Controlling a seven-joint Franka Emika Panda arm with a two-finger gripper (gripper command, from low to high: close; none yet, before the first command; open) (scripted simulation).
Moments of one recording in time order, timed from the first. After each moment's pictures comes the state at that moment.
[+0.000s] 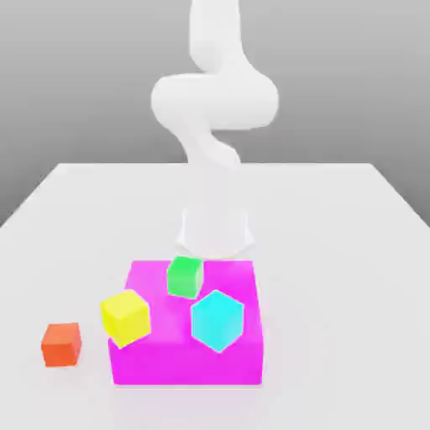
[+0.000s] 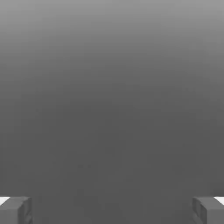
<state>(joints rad) -0.05 -0.71 0.00 -2.33 0.00 2.35 0.88</state>
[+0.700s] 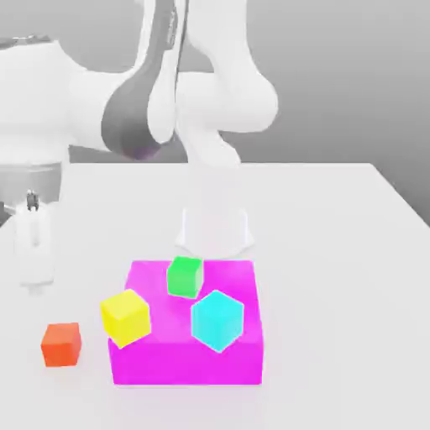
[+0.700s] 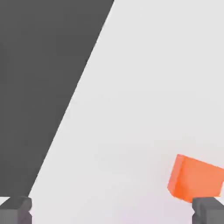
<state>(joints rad) -0.44 0.06 -0.12 -2.58 0.03 2.73 1.55</state>
